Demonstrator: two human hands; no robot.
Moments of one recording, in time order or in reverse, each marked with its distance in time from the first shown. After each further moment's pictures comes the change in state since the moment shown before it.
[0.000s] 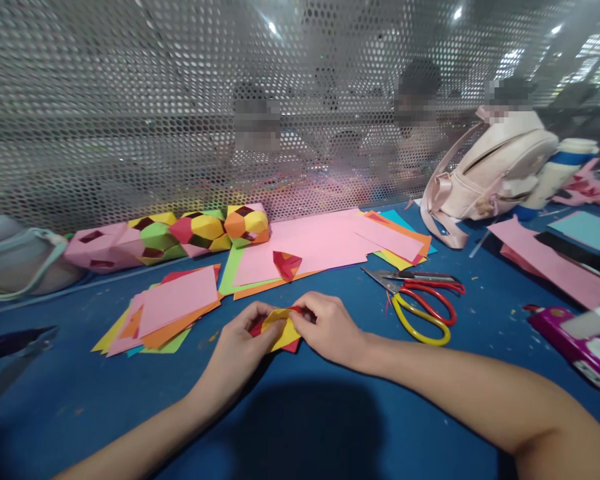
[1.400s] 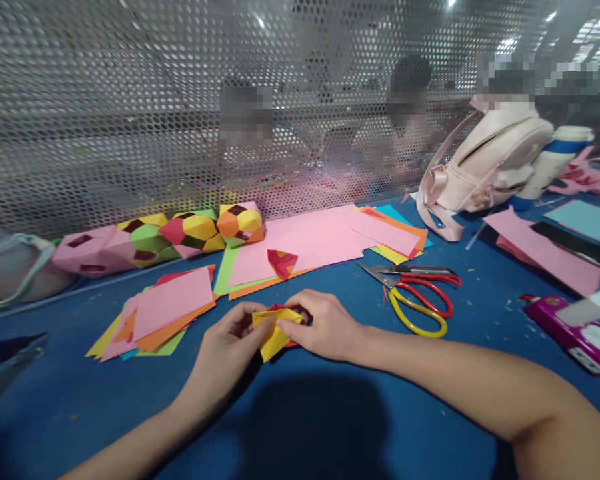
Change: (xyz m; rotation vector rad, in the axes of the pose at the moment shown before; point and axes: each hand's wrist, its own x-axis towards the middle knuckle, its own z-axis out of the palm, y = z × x) left_hand -0.004 0.003 -0.005 -0.028 0.051 0.009; right_hand 0.000 -0.003 -0.006 0.021 -0.075 -0.049
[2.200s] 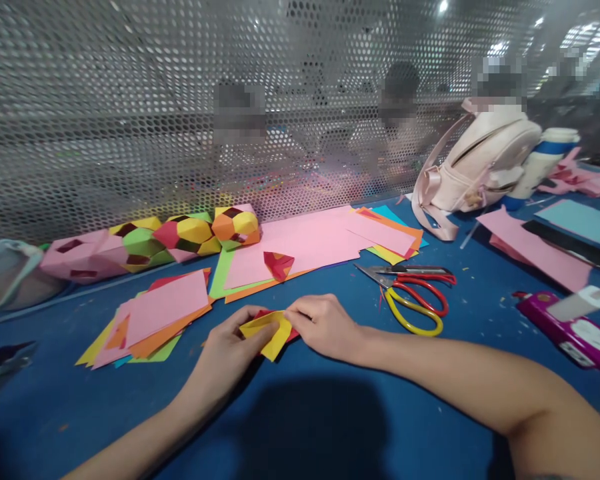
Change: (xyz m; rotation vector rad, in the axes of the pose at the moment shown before) left_hand 0.002 0.004 0.000 0.059 -0.066 -0.057; right_hand 0.000 0.001 -0.001 -0.016 0.028 0.031
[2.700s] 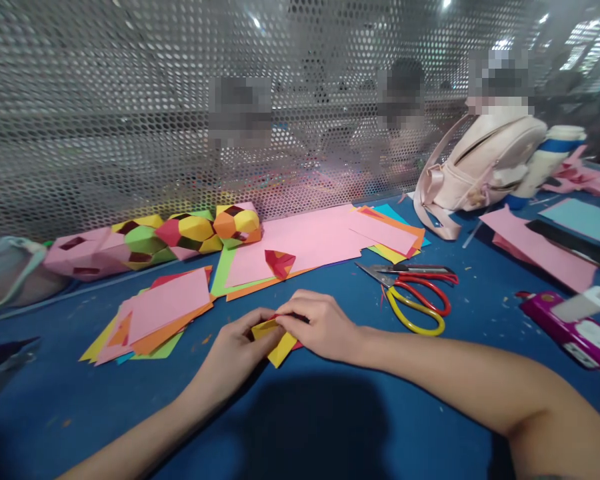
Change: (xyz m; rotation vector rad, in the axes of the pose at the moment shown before) left_hand 0.002 -0.001 0.001 0.093 -0.110 0.123; right_hand 0.002 0.001 0.004 0.078 0.031 -0.167
